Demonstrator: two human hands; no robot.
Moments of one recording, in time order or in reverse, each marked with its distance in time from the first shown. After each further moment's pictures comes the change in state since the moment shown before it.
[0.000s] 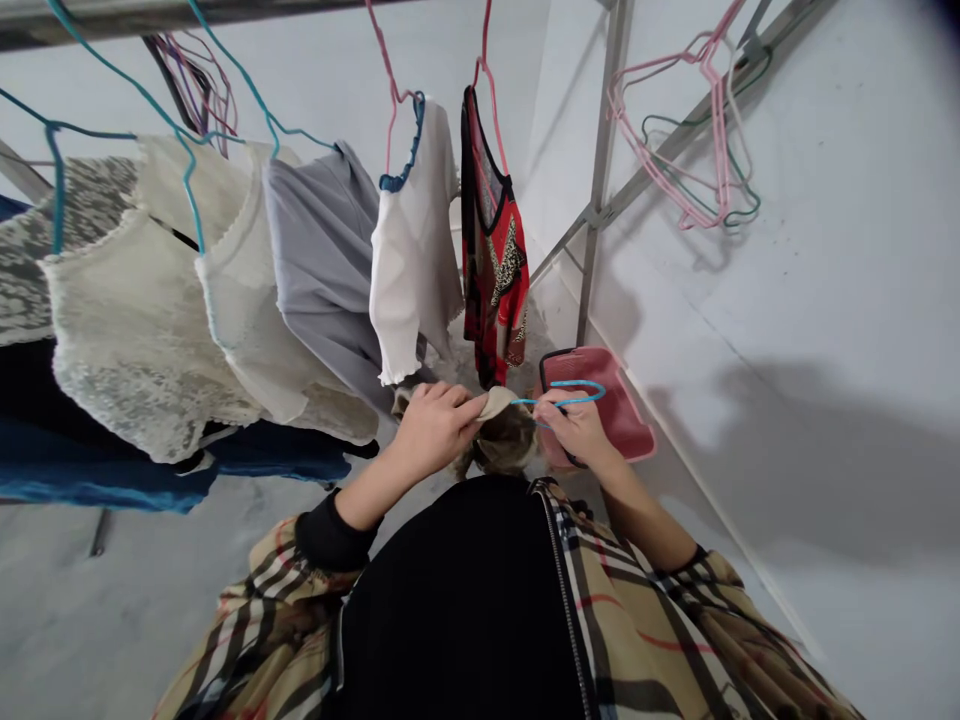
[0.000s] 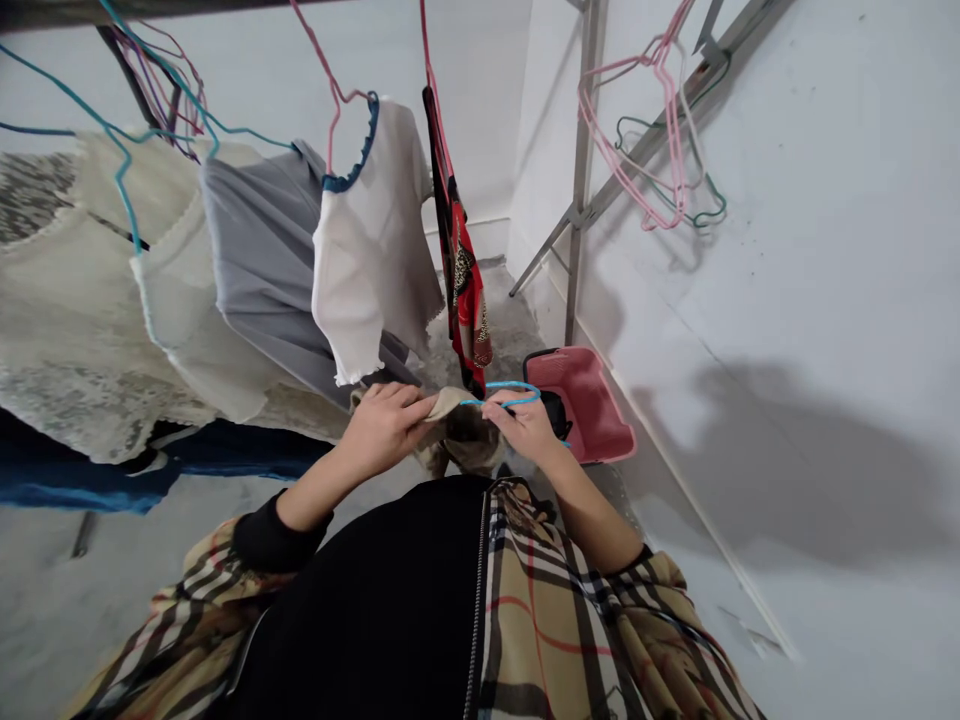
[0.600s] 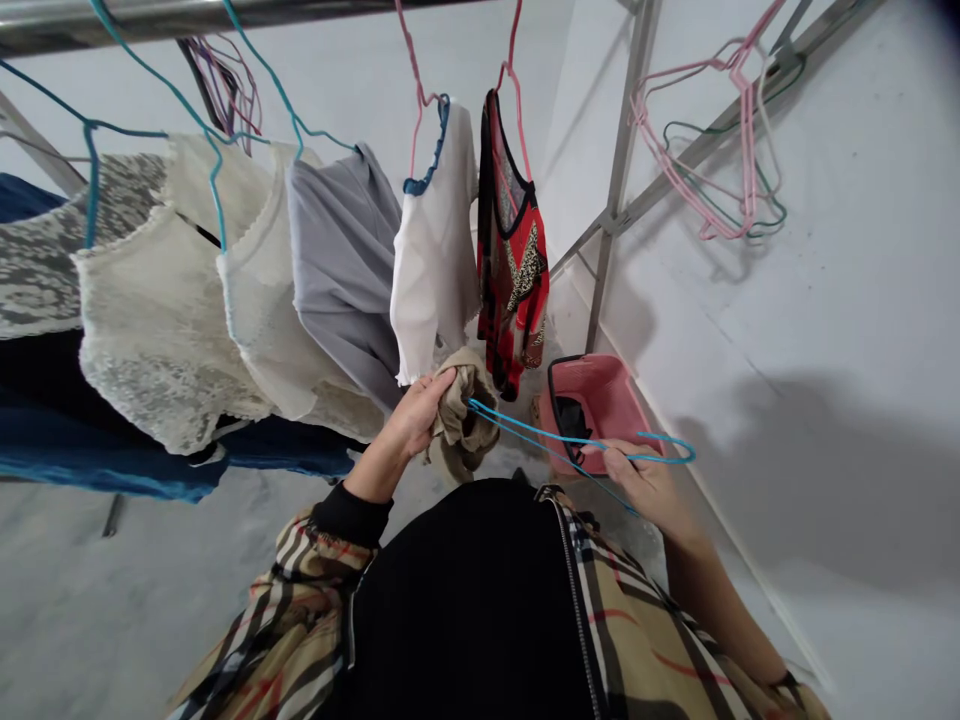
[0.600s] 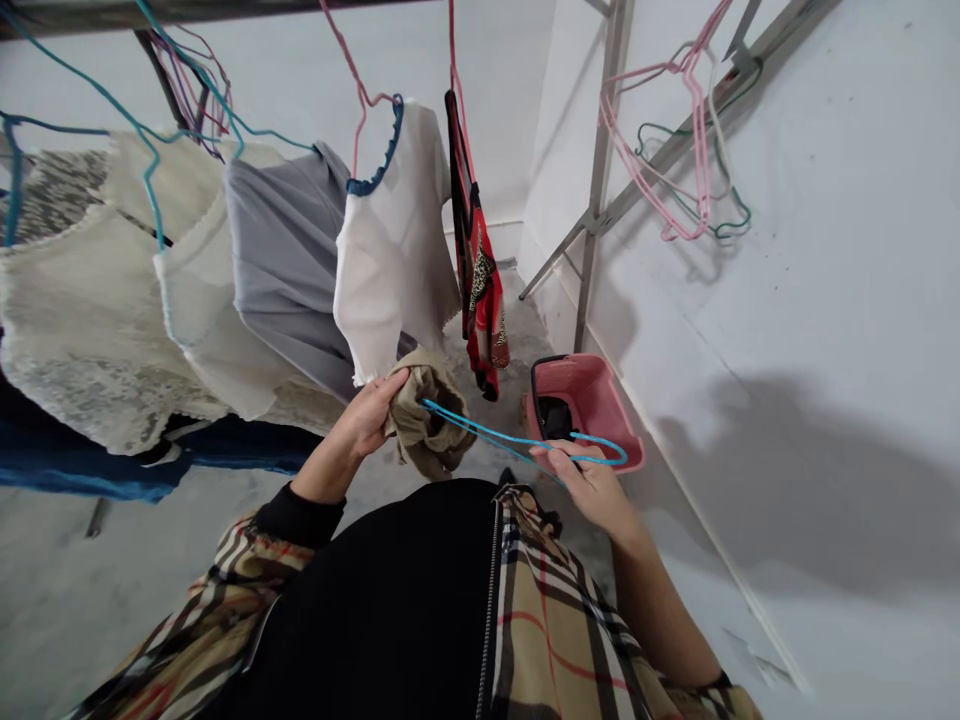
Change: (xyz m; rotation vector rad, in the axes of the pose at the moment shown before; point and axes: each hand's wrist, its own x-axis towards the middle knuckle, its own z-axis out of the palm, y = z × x) left_hand 0.016 -0.027 0.020 -1.816 0.155 -0.997; right_hand -0.069 -0.012 -0.055 -0.053 -0.059 0.336
